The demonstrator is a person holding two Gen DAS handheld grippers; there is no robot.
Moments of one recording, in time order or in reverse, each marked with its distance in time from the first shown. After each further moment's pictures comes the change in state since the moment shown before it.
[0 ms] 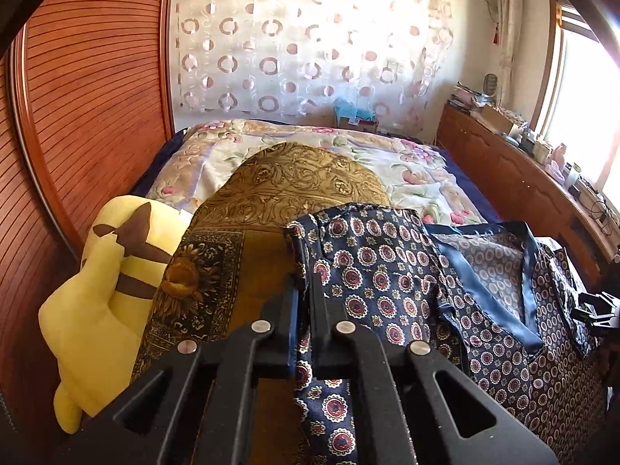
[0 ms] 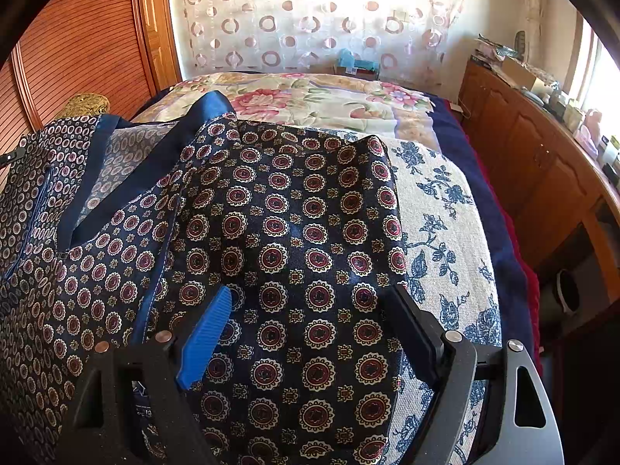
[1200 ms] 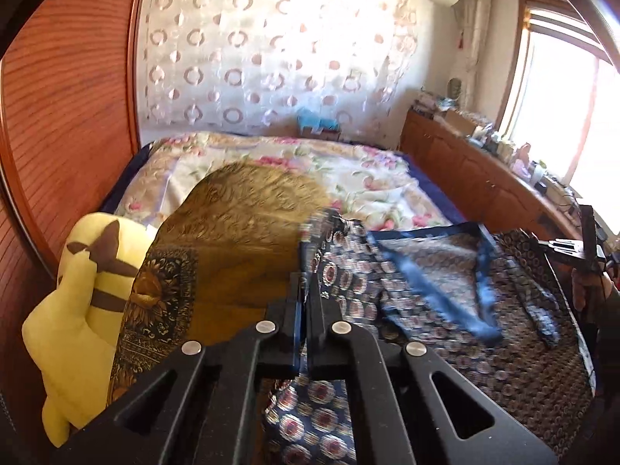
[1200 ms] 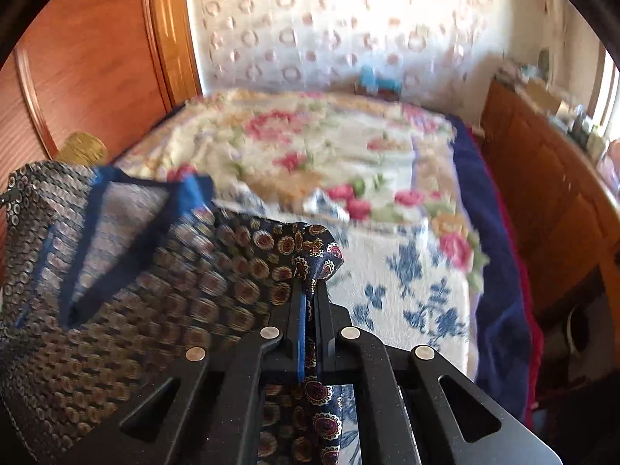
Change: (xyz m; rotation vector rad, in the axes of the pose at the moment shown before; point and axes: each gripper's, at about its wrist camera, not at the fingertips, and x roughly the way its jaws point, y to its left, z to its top) left arm -0.033 -0.020 0.004 0.044 -0.048 -0.143; right arm 0.002 -0.028 0.076 -0.058 -0.079 0.075
